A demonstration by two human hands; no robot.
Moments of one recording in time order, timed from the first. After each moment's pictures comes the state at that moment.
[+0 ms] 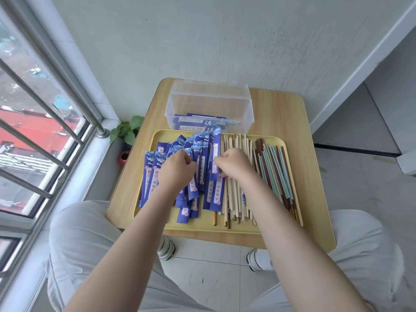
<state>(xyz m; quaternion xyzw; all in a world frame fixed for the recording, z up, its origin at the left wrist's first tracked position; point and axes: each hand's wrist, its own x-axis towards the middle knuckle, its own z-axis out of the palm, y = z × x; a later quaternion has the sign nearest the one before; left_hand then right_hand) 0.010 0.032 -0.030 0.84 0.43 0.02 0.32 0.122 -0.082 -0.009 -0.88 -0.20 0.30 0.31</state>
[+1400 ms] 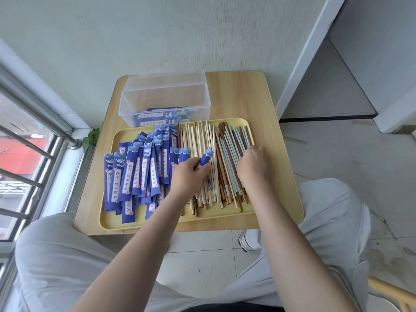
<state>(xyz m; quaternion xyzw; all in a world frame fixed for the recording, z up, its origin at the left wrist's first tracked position) 0.051 -0.071 -0.057 0.83 0.31 0.04 0.46 0.161 -0.197 -0.040 -0.98 -0.08 0.12 0.12</state>
